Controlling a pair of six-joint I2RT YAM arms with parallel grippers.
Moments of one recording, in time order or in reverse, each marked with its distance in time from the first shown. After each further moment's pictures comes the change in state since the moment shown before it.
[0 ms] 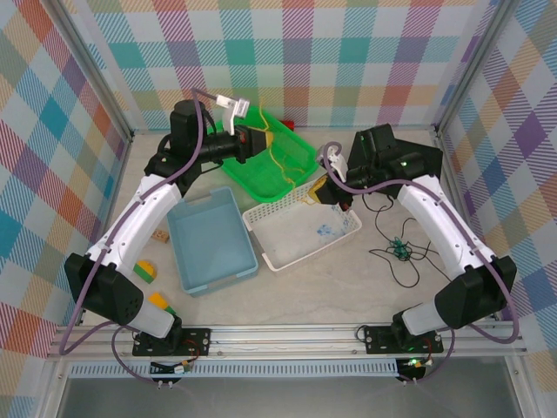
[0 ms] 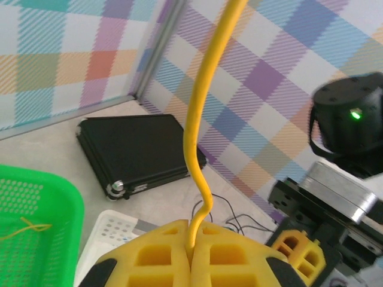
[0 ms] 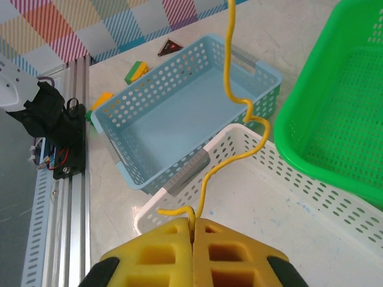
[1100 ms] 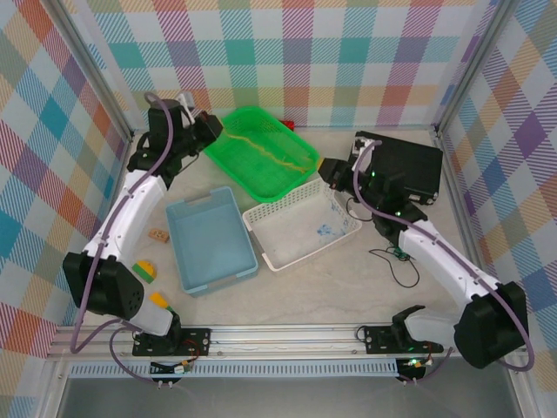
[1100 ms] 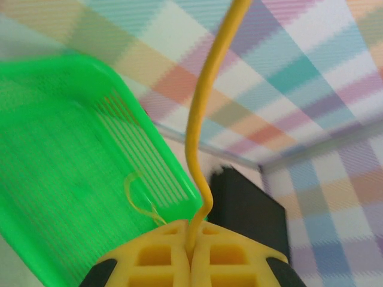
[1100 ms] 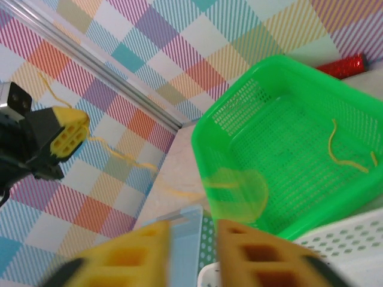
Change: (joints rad) left arm 0.203 0.034 -0.007 -0.059 -0.454 -0.374; right arm 0.039 -0.222 -0.510 1.031 0.540 1.238
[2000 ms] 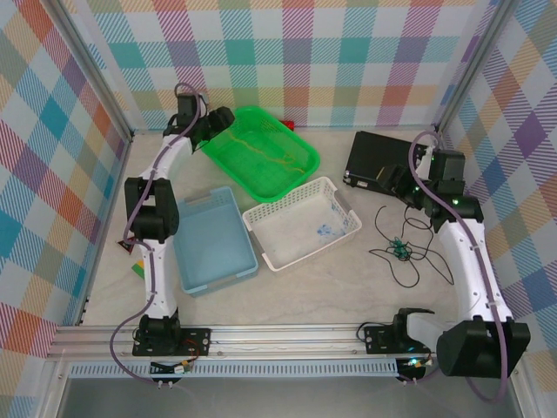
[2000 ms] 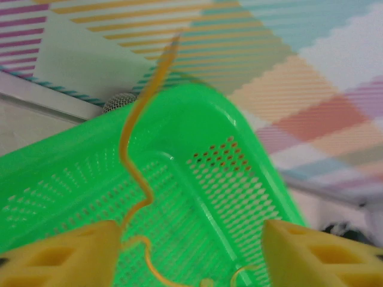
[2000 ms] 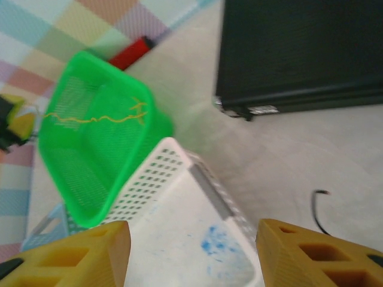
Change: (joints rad) left arm 0.075 0.773 0.555 0.007 0.060 0.113; right arm -0.463 -0.085 0.170 -0.795 -0.014 -0.186
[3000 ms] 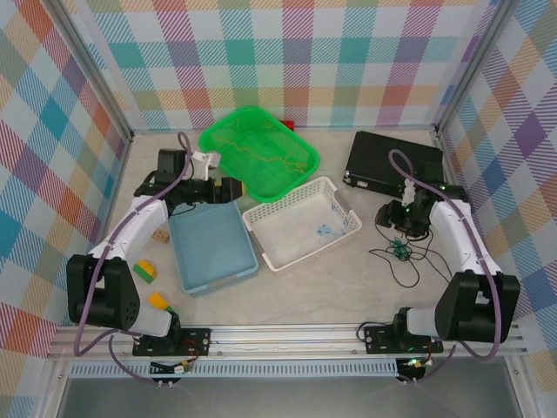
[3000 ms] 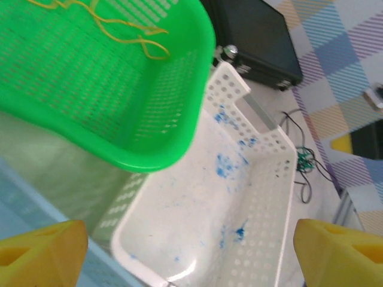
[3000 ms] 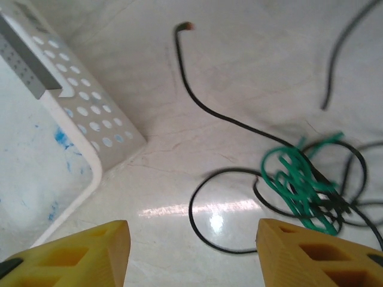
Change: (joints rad) left arm -0.053 -0.872 -0.997 -0.081 0.474 0.382; right arm -0.014 0.203 -0.057 -0.311 0.077 -0.333
